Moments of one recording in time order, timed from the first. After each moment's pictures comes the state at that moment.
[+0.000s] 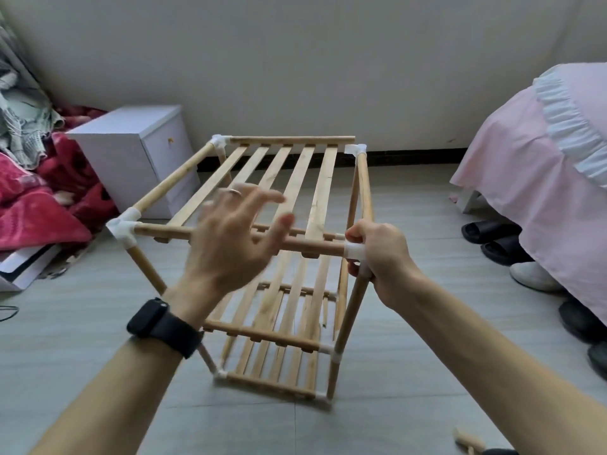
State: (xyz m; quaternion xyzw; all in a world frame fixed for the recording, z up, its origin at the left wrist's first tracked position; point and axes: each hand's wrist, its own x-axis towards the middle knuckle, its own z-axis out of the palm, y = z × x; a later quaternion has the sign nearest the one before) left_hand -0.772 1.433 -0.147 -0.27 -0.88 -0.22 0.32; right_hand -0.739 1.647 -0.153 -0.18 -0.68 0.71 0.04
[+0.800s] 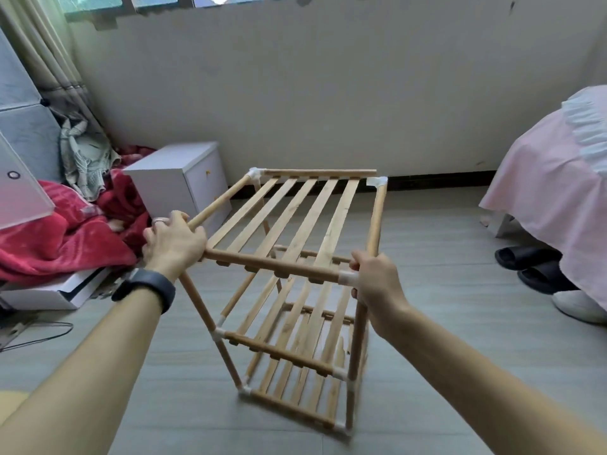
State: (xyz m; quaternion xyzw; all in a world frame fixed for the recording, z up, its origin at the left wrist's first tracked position) left_hand -0.833 1.318 -0.120 0.19 -0.96 -0.19 0.12; right_hand -0.745 1.611 -0.161 -0.16 -0.70 0.70 0.04
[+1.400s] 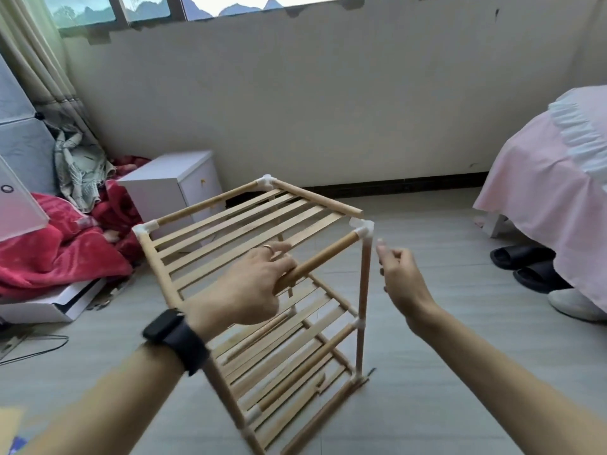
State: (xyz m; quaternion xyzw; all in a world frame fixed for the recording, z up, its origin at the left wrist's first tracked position) left_hand -0.756 1.427 -0.107 -0.23 -0.97 -0.06 -0.06; right_hand -0.747 1.671 -0.170 -0.11 -0.76 0.64 0.08
